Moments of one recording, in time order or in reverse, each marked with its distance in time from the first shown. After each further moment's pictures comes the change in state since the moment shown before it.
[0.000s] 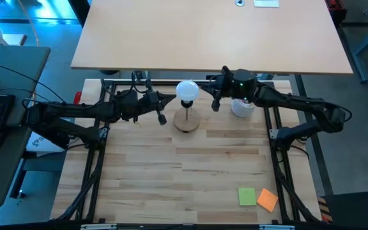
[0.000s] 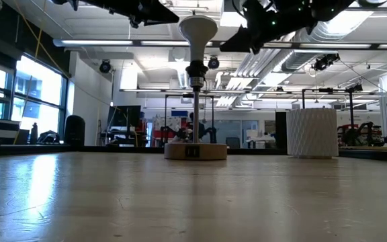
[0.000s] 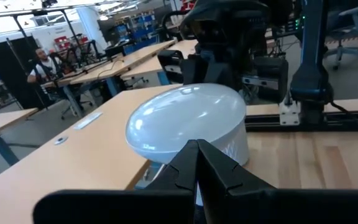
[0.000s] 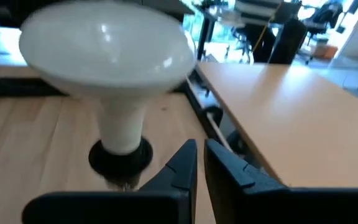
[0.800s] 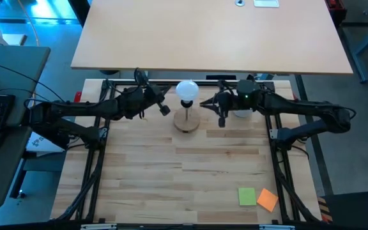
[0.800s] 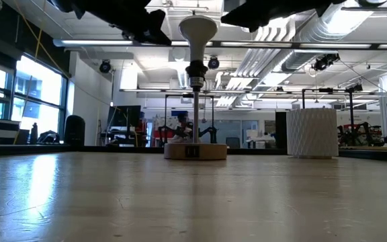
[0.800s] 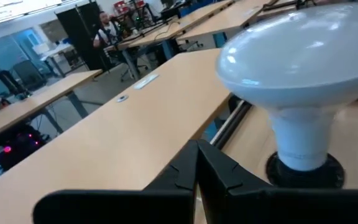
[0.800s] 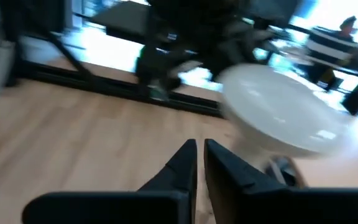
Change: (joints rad) left arm 0.064 0.050 0.001 -0.045 -0.217 0.003; right arm 0.185 -0.091 0.000 -0.075 -0.075 -0.105
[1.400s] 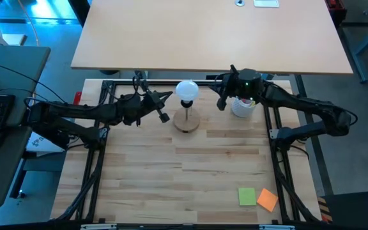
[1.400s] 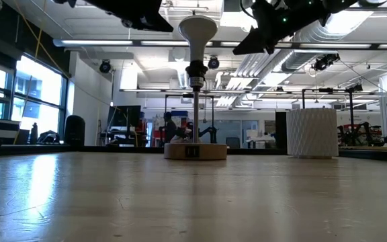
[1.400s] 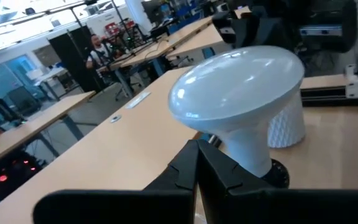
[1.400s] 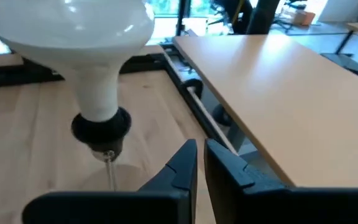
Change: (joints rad) left arm -0.113 -0.027 0.000 0.025 -0.061 0.076; right arm -0.192 -0.004 0.000 -0.112 0.167 0.161
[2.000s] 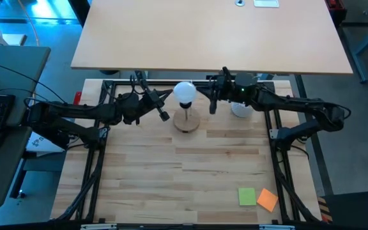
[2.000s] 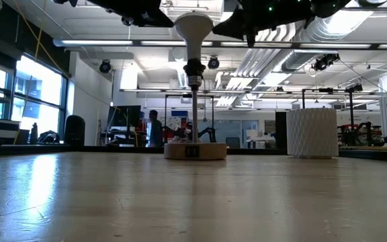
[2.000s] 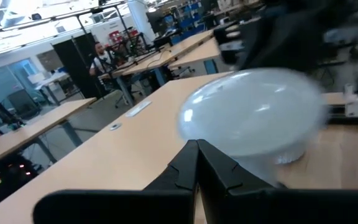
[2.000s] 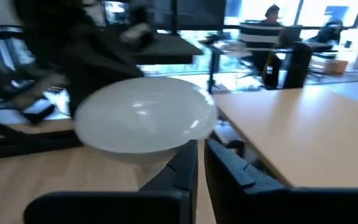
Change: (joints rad) left arm 0.007 -0.003 0.000 0.051 0.012 -0.010; right arm 0.109 0.102 0.000 0.340 -0.061 0.102
